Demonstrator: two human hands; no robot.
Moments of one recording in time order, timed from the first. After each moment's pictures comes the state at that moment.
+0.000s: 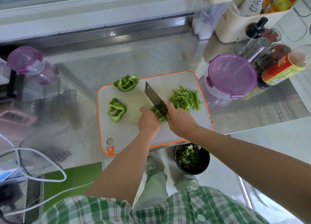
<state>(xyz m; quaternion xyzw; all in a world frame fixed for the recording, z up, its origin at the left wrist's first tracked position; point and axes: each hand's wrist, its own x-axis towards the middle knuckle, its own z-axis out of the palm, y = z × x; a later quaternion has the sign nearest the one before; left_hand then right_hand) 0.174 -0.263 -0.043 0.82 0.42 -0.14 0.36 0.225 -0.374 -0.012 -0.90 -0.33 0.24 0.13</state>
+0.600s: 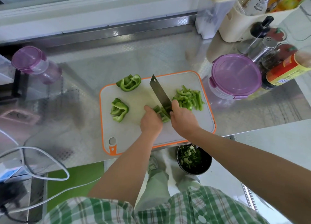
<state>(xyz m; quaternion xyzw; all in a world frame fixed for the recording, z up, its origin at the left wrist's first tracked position) 0.172 -0.262 -0.041 0.84 0.39 -0.12 0.35 0.224 -0.372 -0.015 -0.92 -0.28 0.21 0.16</state>
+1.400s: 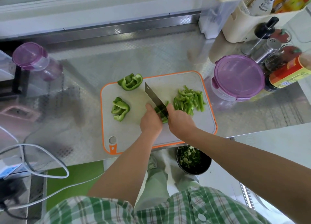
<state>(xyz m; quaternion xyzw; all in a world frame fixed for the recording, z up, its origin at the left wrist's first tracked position) 0.171 -0.260 -0.038 0.84 0.39 -0.11 0.34 0.221 -0.362 -0.020 -0.92 -0.32 0.23 0.08</state>
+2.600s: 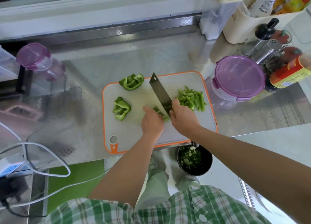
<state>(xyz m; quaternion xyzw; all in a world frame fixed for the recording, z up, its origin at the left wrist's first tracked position) 0.167 -0.267 -0.031 0.81 0.43 -0.11 0.39 0.229 -0.366 -0.016 -0.91 -0.29 0.22 0.19</state>
